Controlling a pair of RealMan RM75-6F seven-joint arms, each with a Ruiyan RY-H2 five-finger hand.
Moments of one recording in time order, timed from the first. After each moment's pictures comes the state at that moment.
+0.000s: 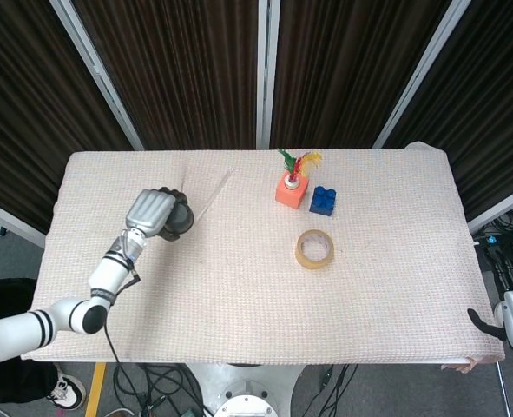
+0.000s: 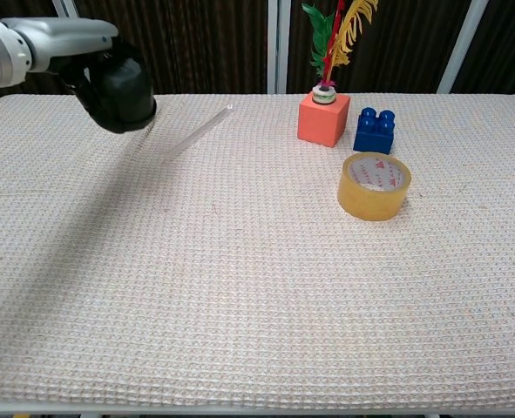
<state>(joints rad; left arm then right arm) -0.88 -1.42 -0.22 -1.40 0.92 0.84 0.31 0.04 -1.02 0.06 -1.62 -1.44 1.43 0.08</state>
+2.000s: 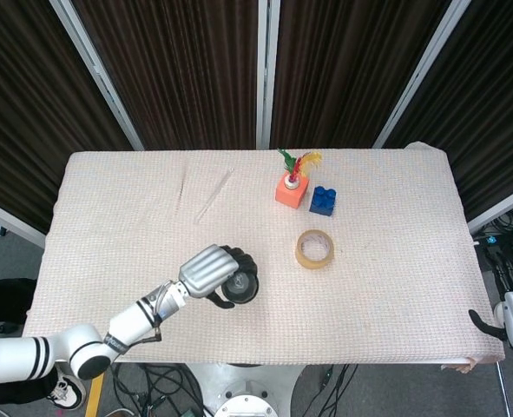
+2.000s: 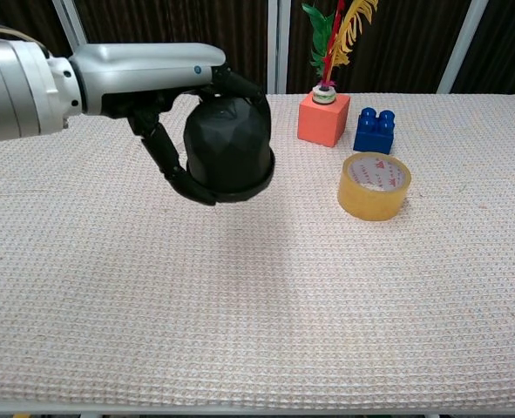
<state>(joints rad) -0.86 -1.38 -0.16 -1.79 1.36 0.83 0.13 0.05 -1.03 0.06 -1.60 -1.42 1.41 0.09</state>
